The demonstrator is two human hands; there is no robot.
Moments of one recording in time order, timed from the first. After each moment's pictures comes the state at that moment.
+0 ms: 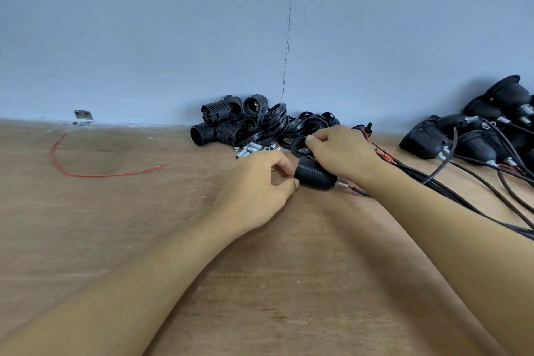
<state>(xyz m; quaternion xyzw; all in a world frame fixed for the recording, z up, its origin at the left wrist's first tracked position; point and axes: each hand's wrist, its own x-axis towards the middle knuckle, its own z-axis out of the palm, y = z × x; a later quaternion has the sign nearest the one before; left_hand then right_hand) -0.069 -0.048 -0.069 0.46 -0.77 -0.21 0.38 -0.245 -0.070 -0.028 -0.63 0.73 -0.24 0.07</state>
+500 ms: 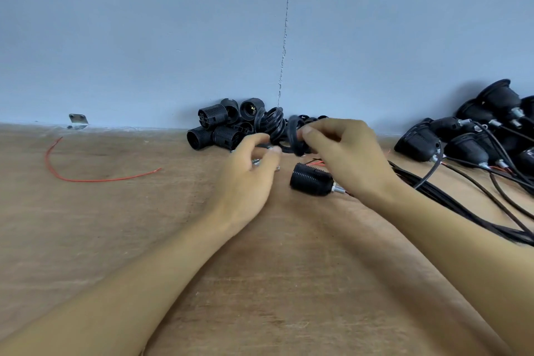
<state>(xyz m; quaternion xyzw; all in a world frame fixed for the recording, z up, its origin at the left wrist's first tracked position) -0.071 -0.051 -0.065 0.43 -0.65 -0.37 0.50 -0.234 -0.026 -0.016 -0.64 0.58 -0.48 0.16</state>
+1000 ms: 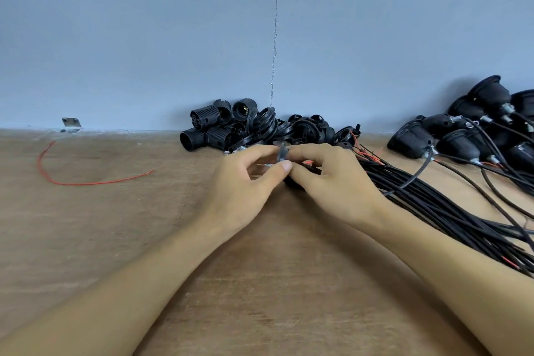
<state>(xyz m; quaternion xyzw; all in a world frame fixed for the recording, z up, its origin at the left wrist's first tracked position) -0.071 -0.041 -0.065 0.35 -0.70 -0.36 0.50 -0.236 -0.012 -0.039 -0.74 0.52 -0.41 0.14</state>
